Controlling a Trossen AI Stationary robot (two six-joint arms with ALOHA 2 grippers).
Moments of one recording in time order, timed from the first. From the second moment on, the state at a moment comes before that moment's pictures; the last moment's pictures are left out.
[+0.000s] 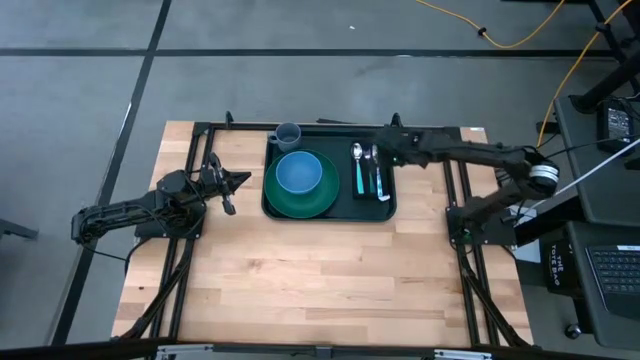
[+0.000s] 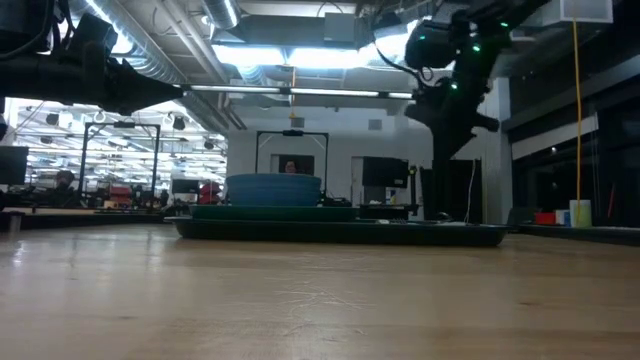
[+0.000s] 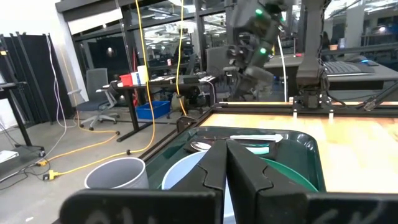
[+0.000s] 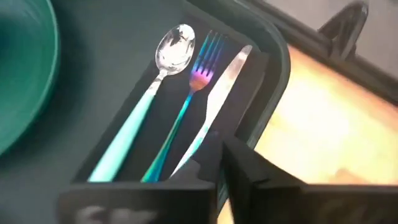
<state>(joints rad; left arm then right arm) 0.28 0.03 0.01 0.10 -0.14 0.09 -0.44 1.45 1.04 -0.73 0.34 0.51</state>
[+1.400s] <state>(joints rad) 0.28 0.03 0.01 0.05 -0.14 0.01 -0.11 0.44 0.01 0.32 0.04 -0.05</state>
